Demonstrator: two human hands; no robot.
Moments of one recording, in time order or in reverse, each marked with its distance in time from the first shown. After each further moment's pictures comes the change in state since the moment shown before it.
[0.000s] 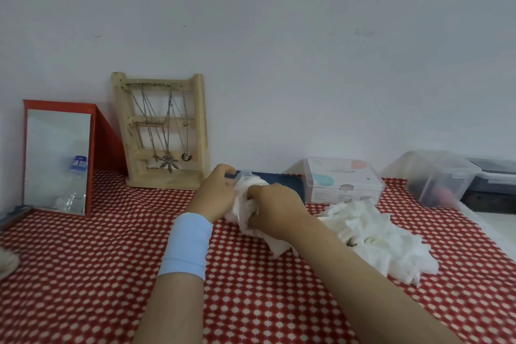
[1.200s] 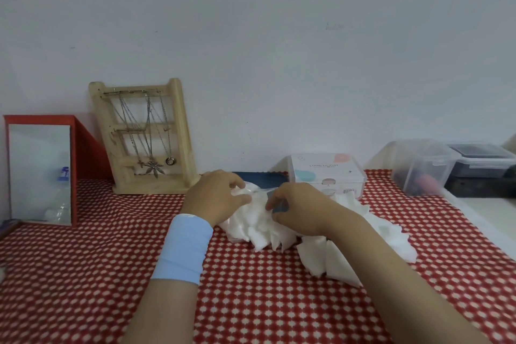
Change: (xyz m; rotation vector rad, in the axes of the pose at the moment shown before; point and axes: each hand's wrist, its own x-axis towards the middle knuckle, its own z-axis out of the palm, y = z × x) left_hand -0.021 0.039 0.020 0.531 0.014 0.173; right_hand -0.050 0.093 0.008 0.334 0.241 -0.157
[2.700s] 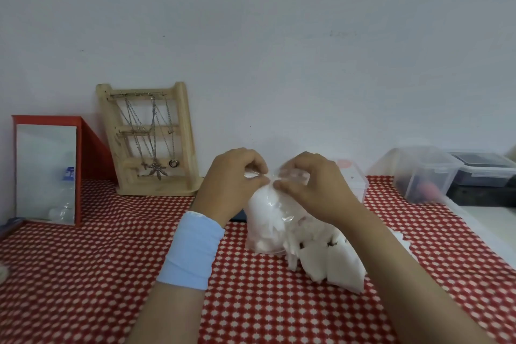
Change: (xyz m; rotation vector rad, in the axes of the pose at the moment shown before) left_hand -0.011 0.038 -0.025 -0.310 0.268 0.294; right_hand -0.001 0.000 -0.025 0.227 0.511 -0.090
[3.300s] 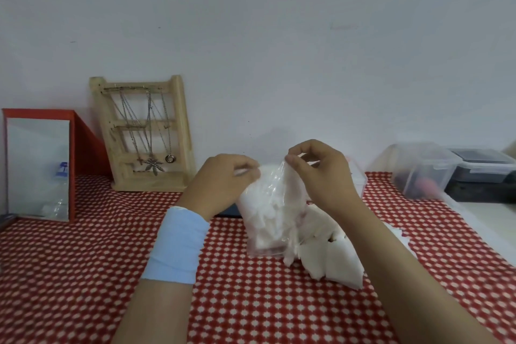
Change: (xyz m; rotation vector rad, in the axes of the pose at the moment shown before) left_hand 0.001 -0.014 -0.006 -0.052 -0.185 -0.175; right_hand 0.002 -0.002 0.000 0.349 0.202 0.181
